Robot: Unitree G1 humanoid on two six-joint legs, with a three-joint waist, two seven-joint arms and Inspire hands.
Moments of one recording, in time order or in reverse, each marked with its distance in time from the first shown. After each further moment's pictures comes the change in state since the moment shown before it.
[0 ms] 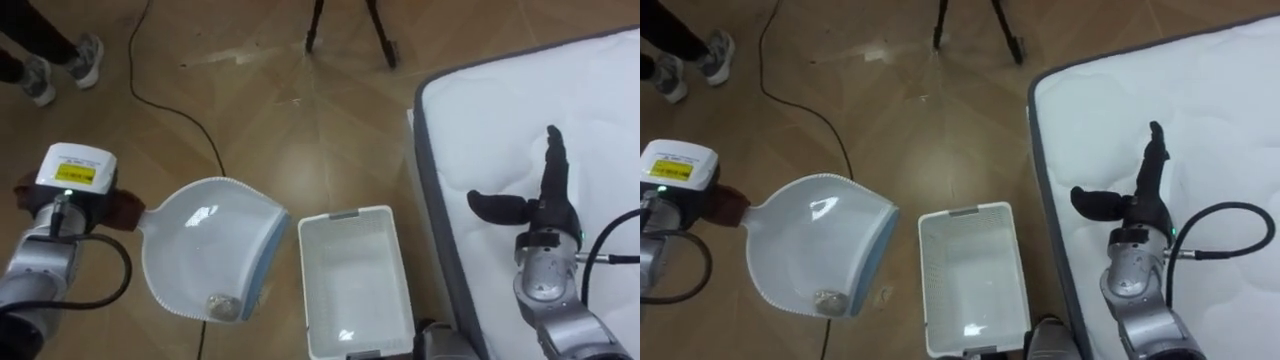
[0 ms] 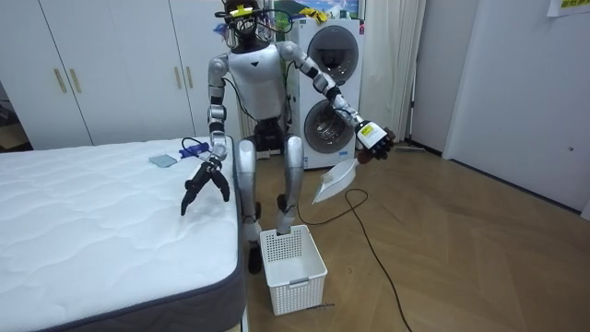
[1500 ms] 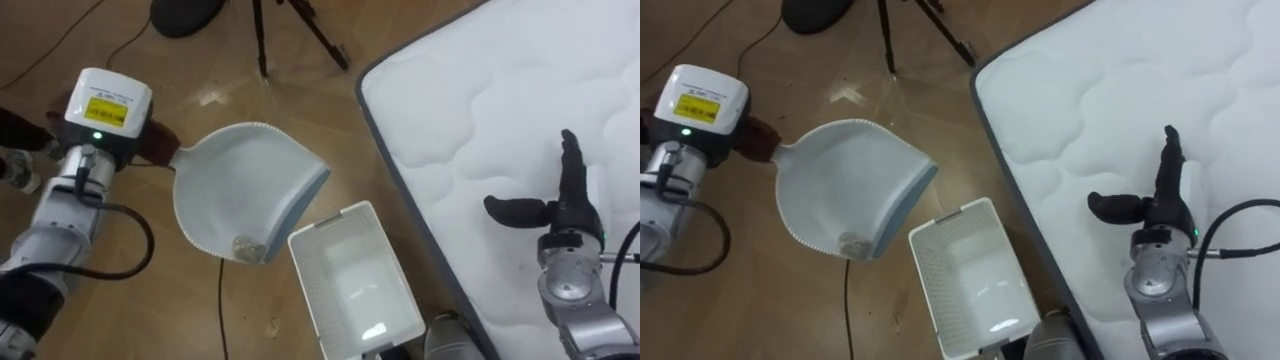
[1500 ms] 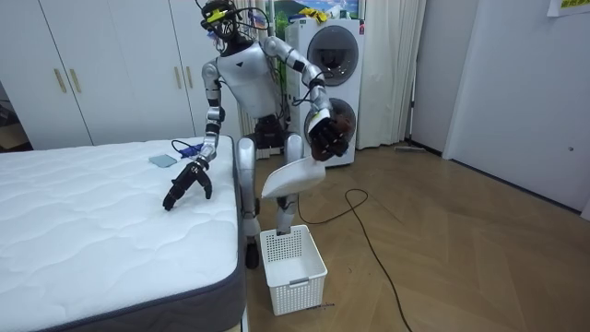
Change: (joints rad) left arm -0.127 -0.004 -0.106 -0.159 0.067 0.020 0.180; right arm 0.000 -0.018 -0.101 0.040 -0.049 0.002 0.109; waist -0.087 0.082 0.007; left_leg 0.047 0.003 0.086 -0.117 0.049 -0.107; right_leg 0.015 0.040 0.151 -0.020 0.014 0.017
